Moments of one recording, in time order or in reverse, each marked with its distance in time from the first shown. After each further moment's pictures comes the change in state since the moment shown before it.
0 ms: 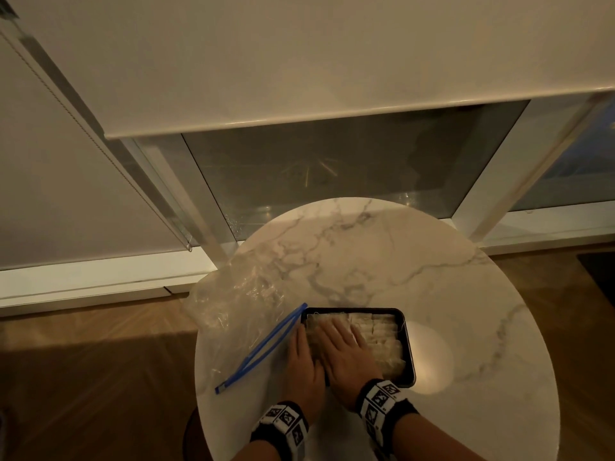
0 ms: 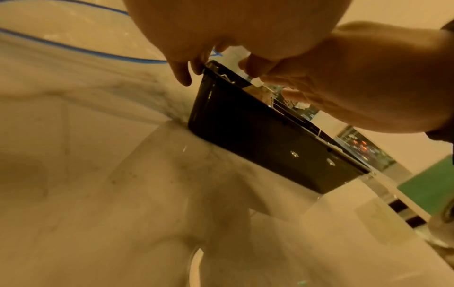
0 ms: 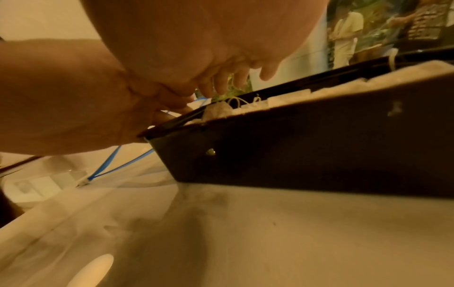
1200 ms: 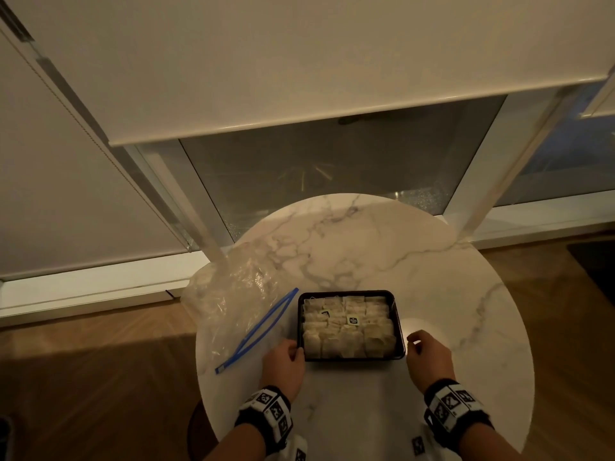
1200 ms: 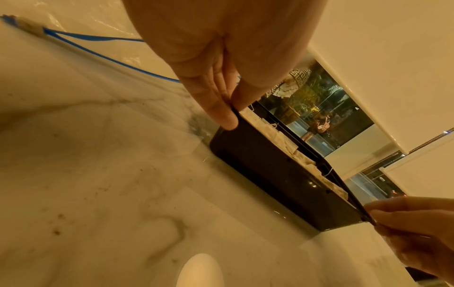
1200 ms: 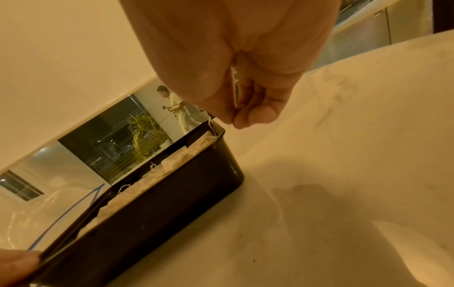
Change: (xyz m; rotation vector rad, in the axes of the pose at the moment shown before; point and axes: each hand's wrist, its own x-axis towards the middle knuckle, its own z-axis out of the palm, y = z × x) left_hand -0.017 -0.026 -0.001 -0.023 0.158 -0.142; right_hand -0.099 0.103 -0.012 0.616 0.306 0.833
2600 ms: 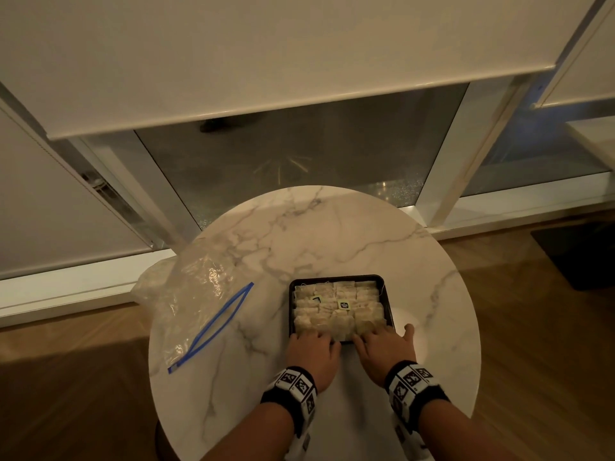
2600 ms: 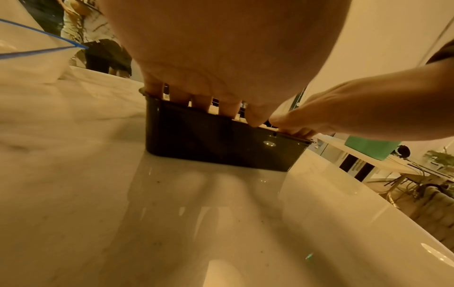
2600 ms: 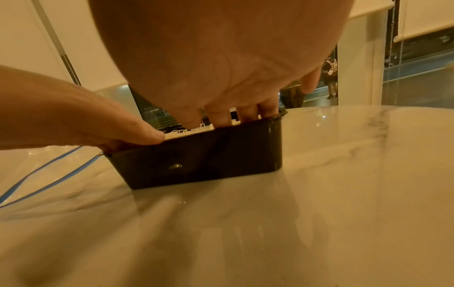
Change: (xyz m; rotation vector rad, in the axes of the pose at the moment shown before) left_hand -0.029 0.087 0.103 0.830 -0.227 0.489; right_hand -0.001 0.004 -0.034 -0.777 -0.250 -0.363
